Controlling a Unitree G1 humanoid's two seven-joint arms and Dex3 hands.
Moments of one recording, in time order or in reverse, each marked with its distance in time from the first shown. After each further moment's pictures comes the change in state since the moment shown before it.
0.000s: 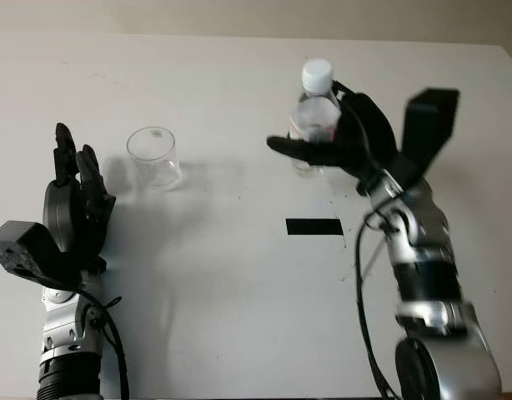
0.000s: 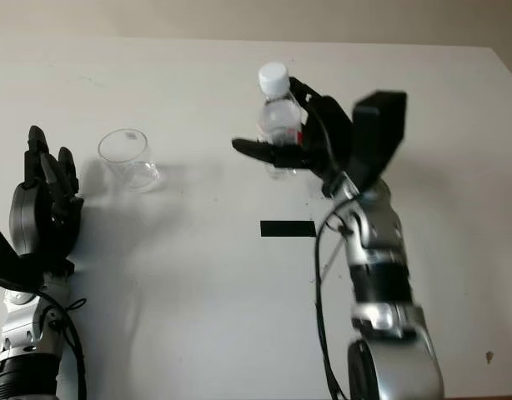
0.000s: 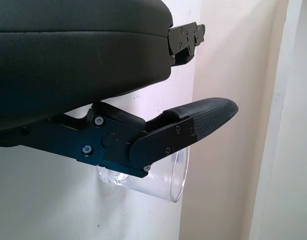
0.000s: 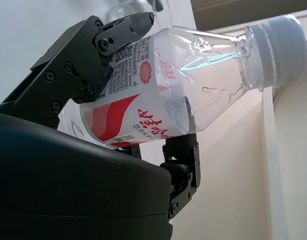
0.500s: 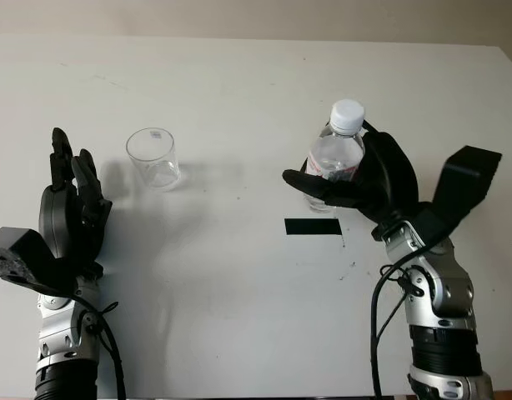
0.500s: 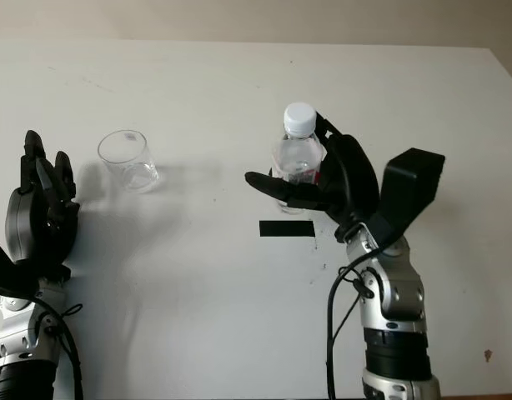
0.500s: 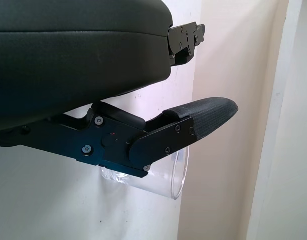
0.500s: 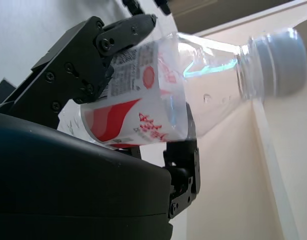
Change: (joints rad) left arm 0.021 0.001 0.000 -0.023 -0.013 0.011 -0.006; right arm 0.197 0.039 -0.005 -0.244 0.141 0.115 -0.052
